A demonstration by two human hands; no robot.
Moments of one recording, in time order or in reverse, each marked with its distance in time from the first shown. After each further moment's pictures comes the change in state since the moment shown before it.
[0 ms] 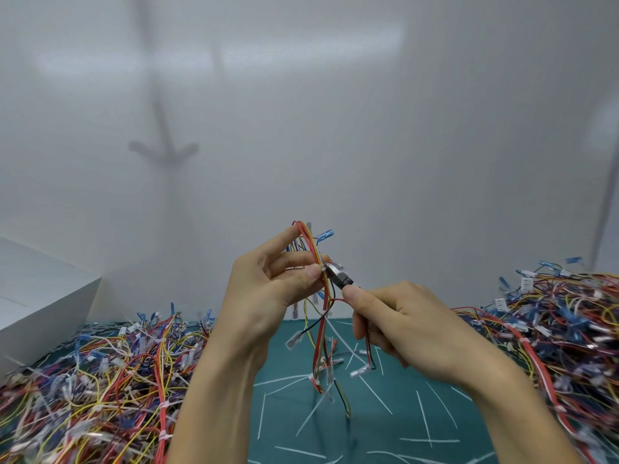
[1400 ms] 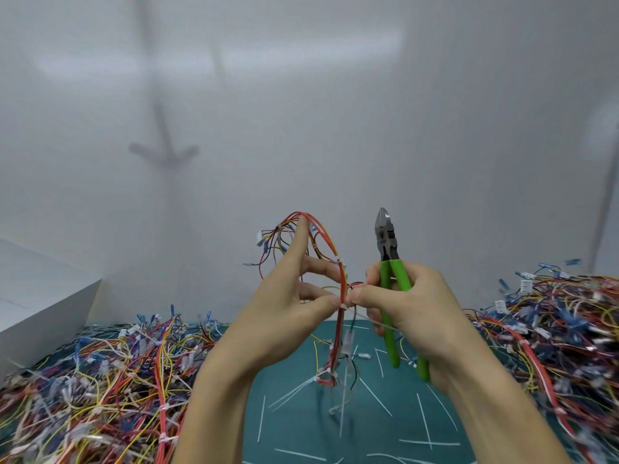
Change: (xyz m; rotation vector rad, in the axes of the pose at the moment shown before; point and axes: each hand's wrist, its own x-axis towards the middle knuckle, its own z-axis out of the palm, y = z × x) left_hand -0.005 -0.003 0.005 0.397 -0.258 0.104; right_hand 0.002 -0.012 0.008 0.591 0.266 0.046
